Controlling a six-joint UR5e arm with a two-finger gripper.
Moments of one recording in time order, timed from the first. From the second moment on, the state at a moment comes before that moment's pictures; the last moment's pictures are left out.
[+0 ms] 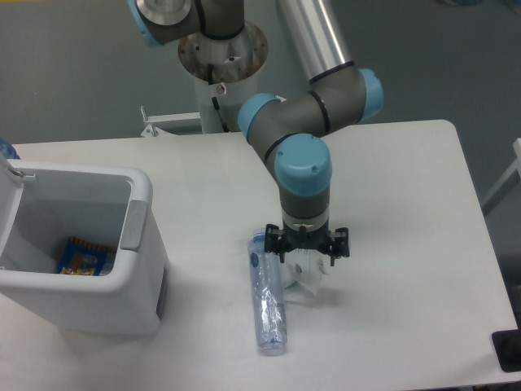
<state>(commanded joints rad) 2.41 -2.02 -1.69 -0.88 1.62 0.56</state>
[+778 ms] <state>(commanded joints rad) 2.41 -2.07 -1.66 -0.87 1.66 0.55</state>
